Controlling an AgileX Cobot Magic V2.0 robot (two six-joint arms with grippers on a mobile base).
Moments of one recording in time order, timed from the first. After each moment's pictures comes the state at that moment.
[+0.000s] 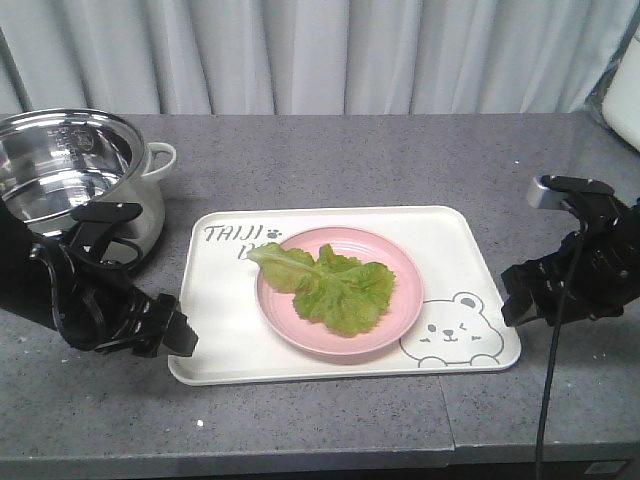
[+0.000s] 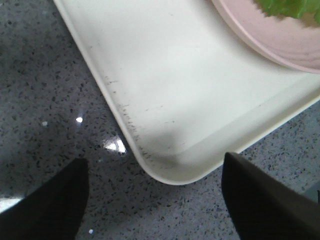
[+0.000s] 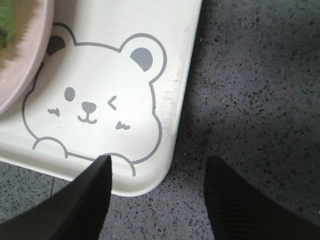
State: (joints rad) left arm -0.23 1.49 -0.98 -0.47 0.84 0.33; right arm -0.04 1.57 -1.11 0.39 1.00 -0.39
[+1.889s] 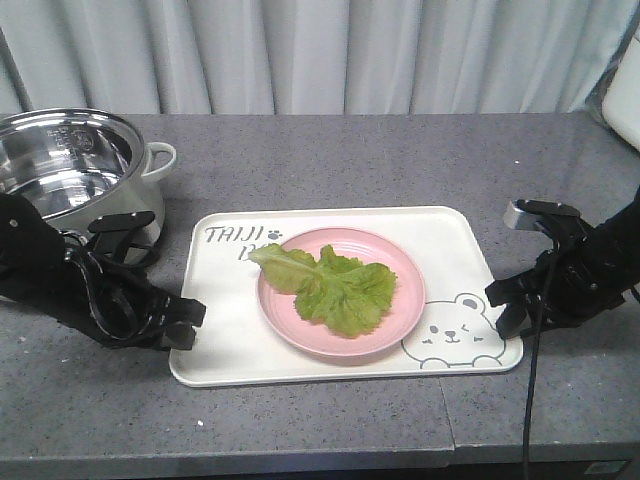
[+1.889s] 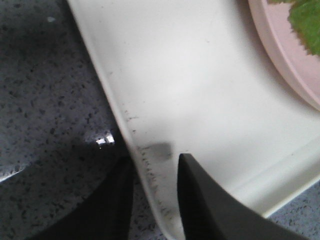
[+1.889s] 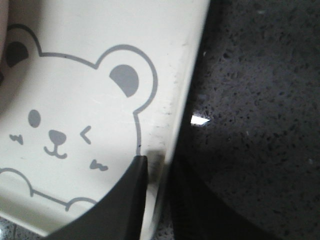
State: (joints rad) left arm -0.23 1.61 -0.99 -0.57 0.75 0.32; right arm -0.05 1.73 -1.12 0.48 0.95 -0.52
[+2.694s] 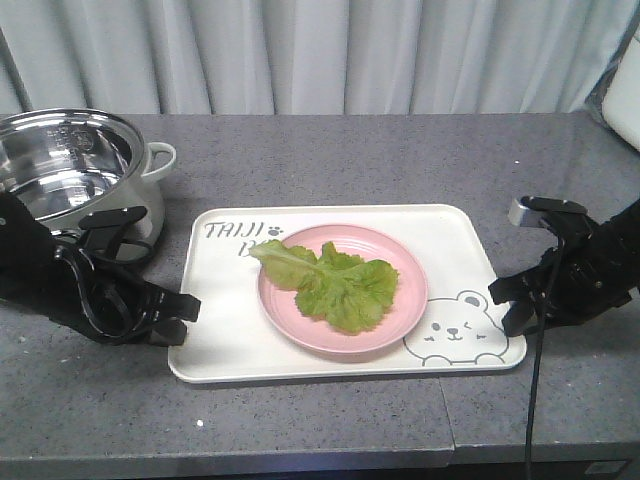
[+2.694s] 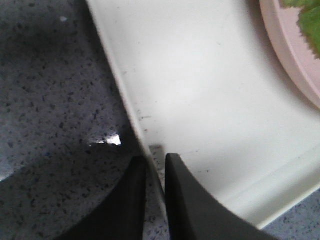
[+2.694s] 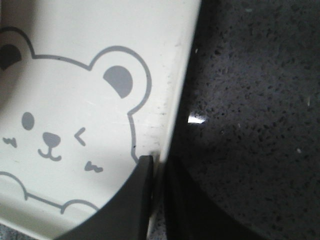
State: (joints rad) left arm -0.22 1.58 -0.98 -0.56 0.75 0.30; right arm -0.05 1.70 -1.11 0.47 0.95 -0.50
